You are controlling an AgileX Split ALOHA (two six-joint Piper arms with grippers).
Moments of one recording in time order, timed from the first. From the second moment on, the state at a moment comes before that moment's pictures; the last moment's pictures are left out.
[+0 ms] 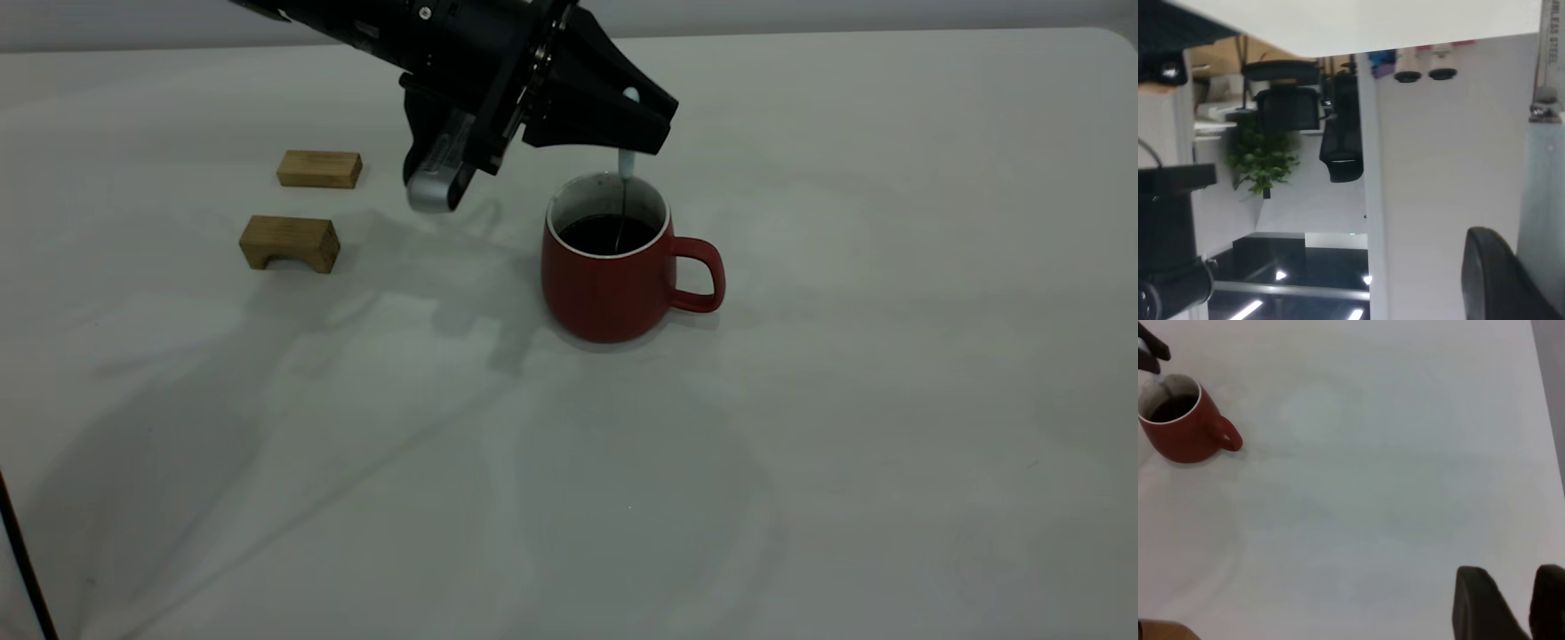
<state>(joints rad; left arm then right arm) -0.29 2.52 -1.66 -1.32 1.15 -0.80 0.07 0.02 -0.47 0.01 1.14 -0.04</state>
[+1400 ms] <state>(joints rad) -0.32 2.56 -1.80 -1.06 1.15 -0.82 0.07 0.02 -0.47 0.01 1.14 -0.04</state>
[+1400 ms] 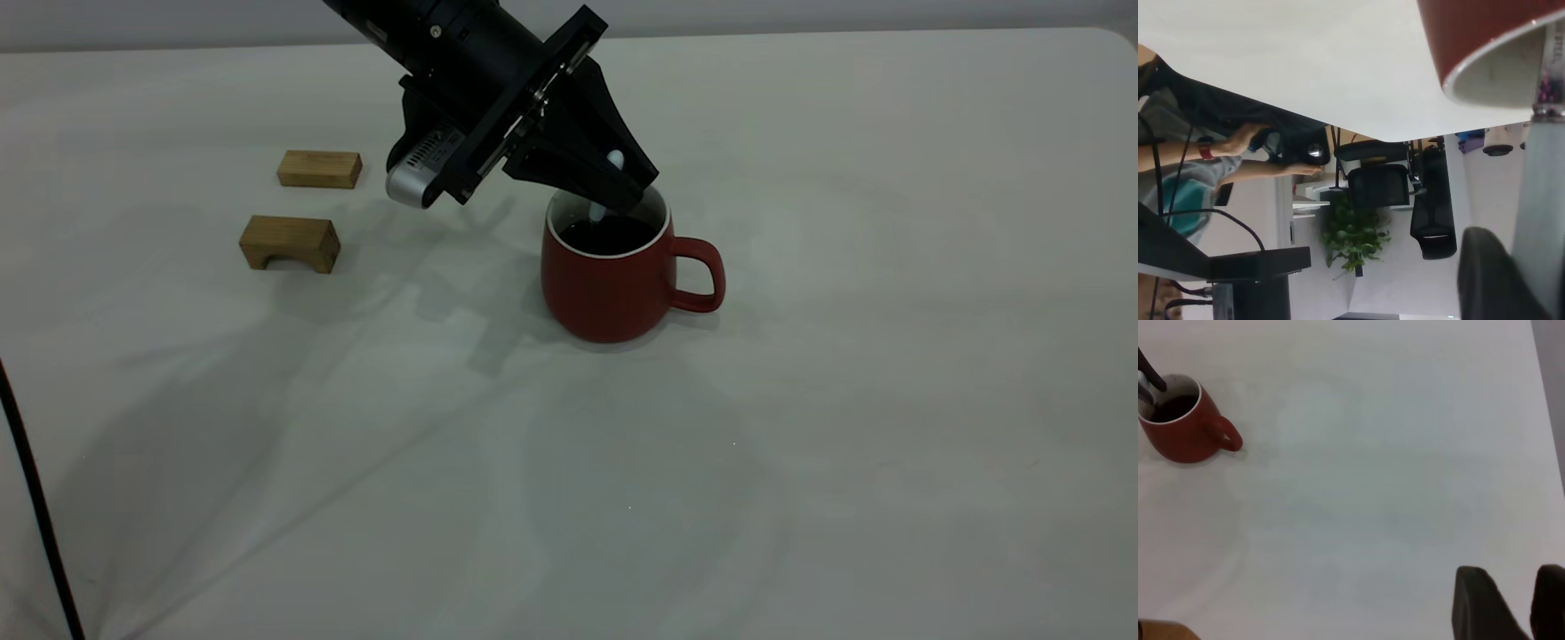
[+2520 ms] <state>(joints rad) -0.33 1.85 -2.03 0.01 1.17 -0.41 0.07 0.02 -0.47 0.01 1.14 -0.04</state>
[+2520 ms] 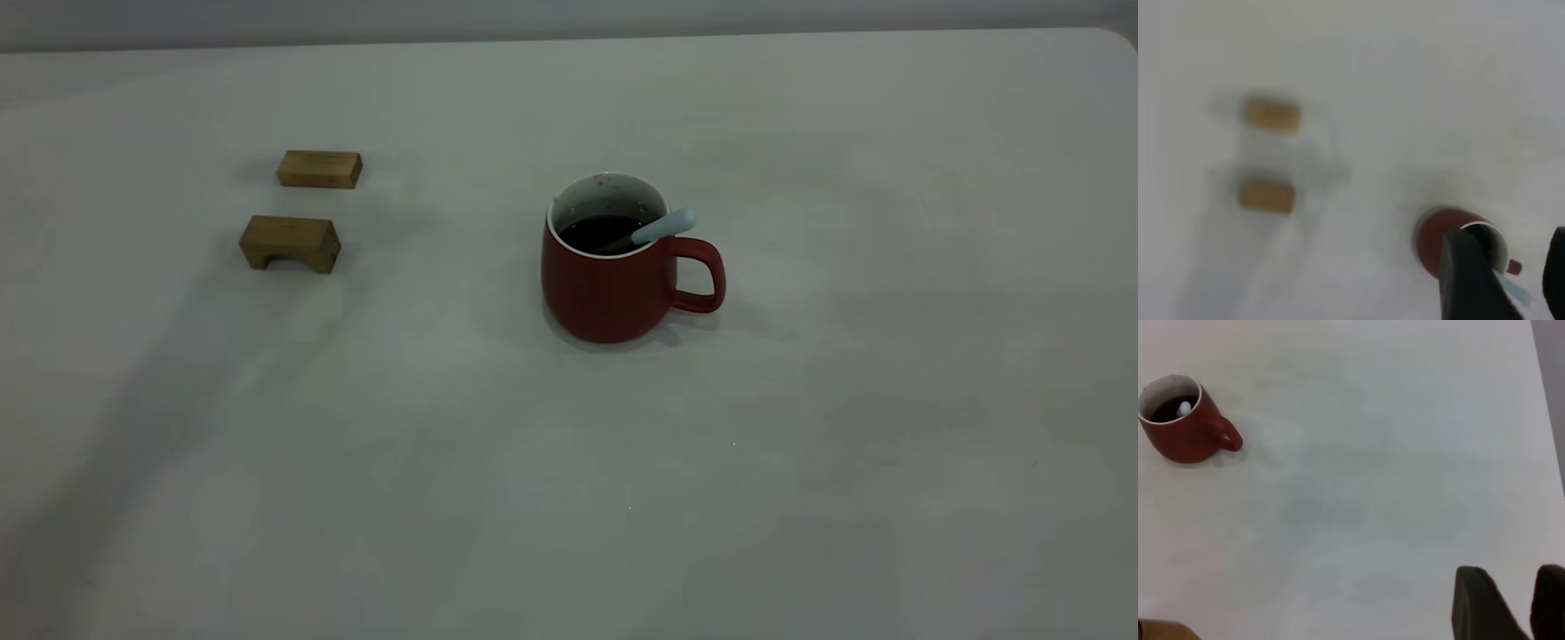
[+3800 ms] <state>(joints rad) 0.01 0.11 -0.55 0.01 1.16 0.01 0.07 0.02 -0.47 0.01 1.14 -0.04</state>
